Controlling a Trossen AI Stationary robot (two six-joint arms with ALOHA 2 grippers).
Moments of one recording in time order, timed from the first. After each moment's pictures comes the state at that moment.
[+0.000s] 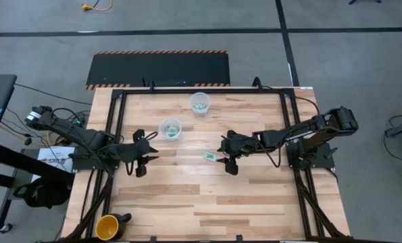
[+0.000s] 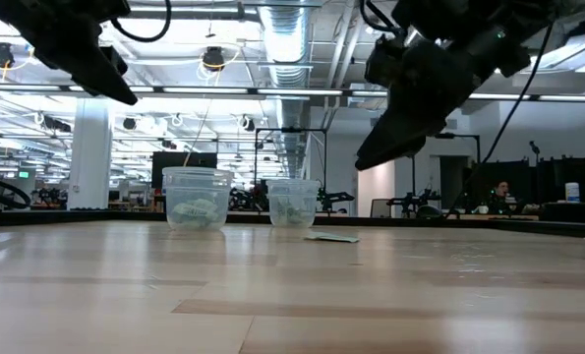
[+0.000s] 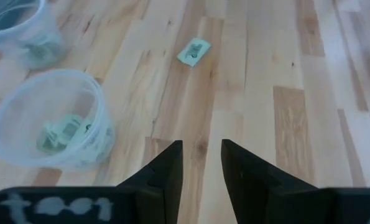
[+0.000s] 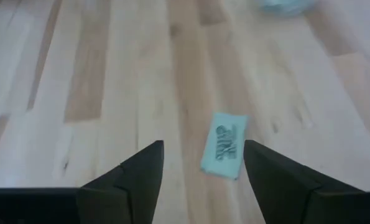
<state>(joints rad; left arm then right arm) -0.37 0.82 0.58 -0.50 -0.40 -0.39 0.10 1.49 0.72 0.05 0.04 0.19</state>
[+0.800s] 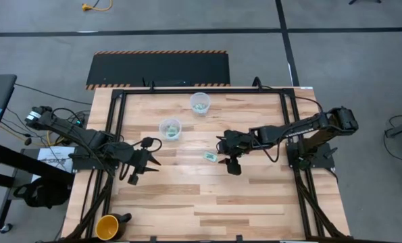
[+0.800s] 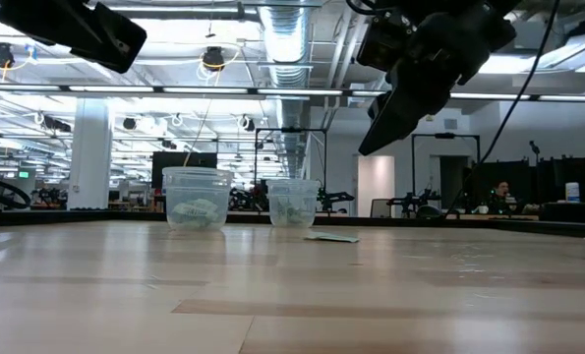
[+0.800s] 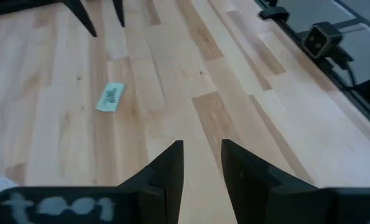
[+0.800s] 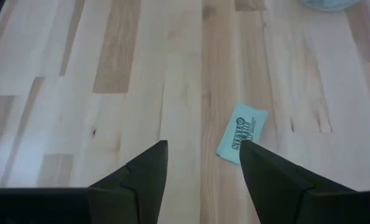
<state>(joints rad) -0.37 0.82 0.58 -0.35 -0.10 0.00 0.08 1.49 0.87 -0.23 -0.09 0.06</state>
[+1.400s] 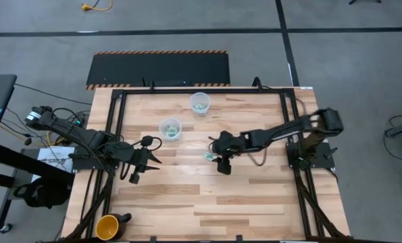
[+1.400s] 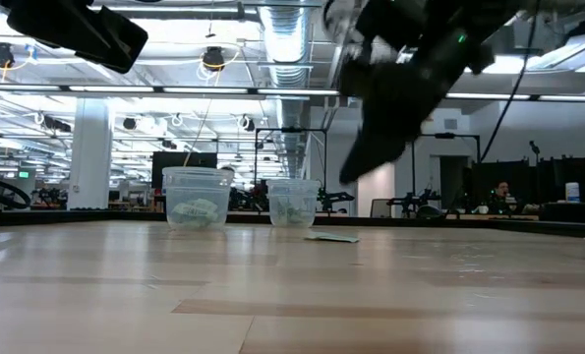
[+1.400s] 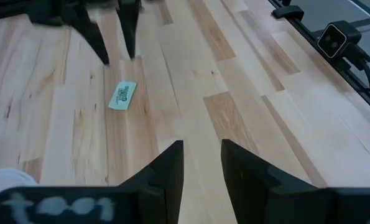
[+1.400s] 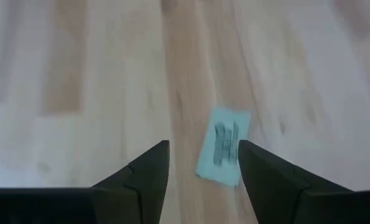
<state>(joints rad) -0.37 0.82 0.58 -0.35 -0.15 0.00 0.07 1.64 0.89 -0.11 0.00 0.16</state>
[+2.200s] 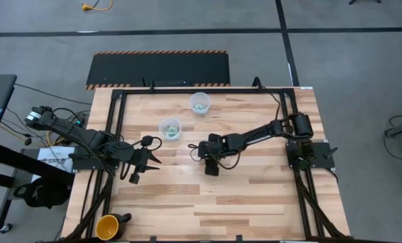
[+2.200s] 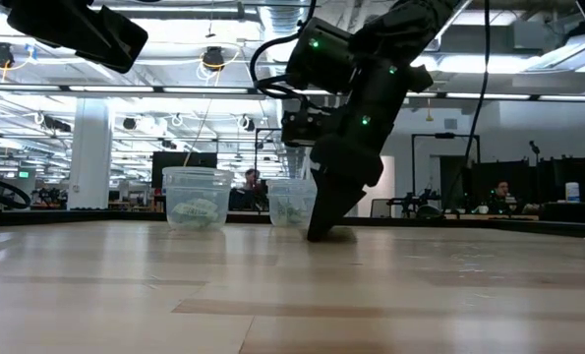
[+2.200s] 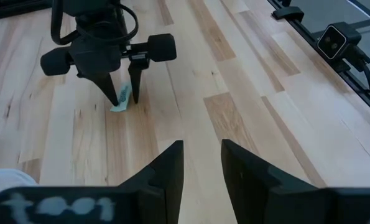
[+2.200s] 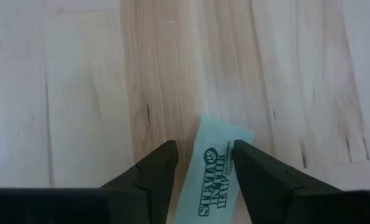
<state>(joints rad) -0.37 0.82 0.58 -0.35 -0.15 0.00 0.07 2.03 1.22 -0.37 0.08 0.10</state>
